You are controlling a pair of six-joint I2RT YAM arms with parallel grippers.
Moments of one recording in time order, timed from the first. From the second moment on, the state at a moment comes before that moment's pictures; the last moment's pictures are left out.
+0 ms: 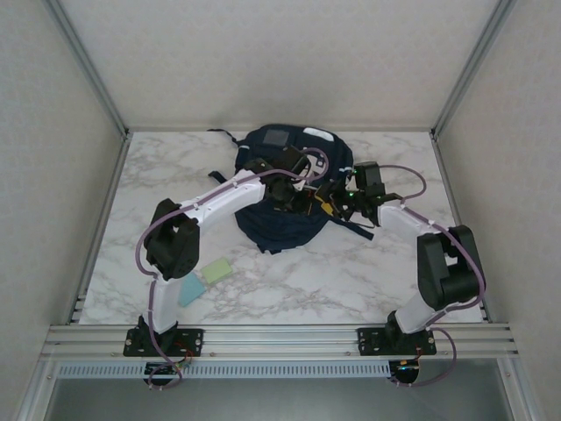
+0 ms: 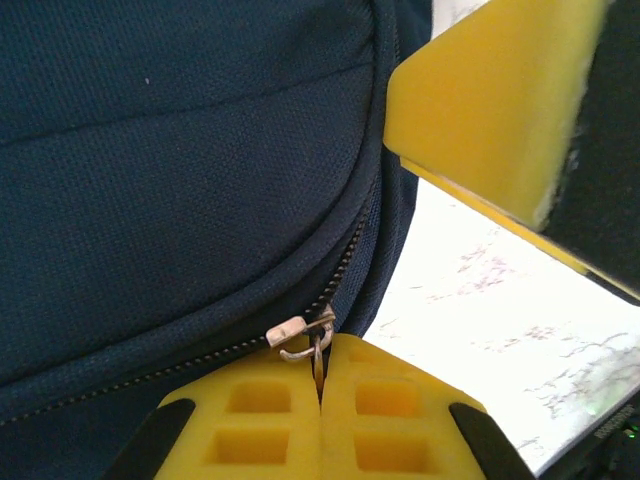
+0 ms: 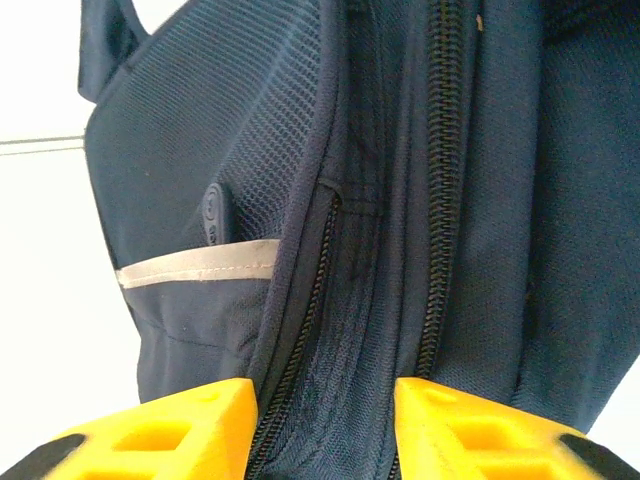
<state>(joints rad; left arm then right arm) -0.79 2.04 1.78 -0.84 0.28 -0.47 0.31 1.60 0.94 -0.12 -0.53 1.03</state>
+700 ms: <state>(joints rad) -0.66 2.01 1.77 -1.15 0.08 -0.27 0.36 1.74 0.98 -0.15 -0.35 0.89</state>
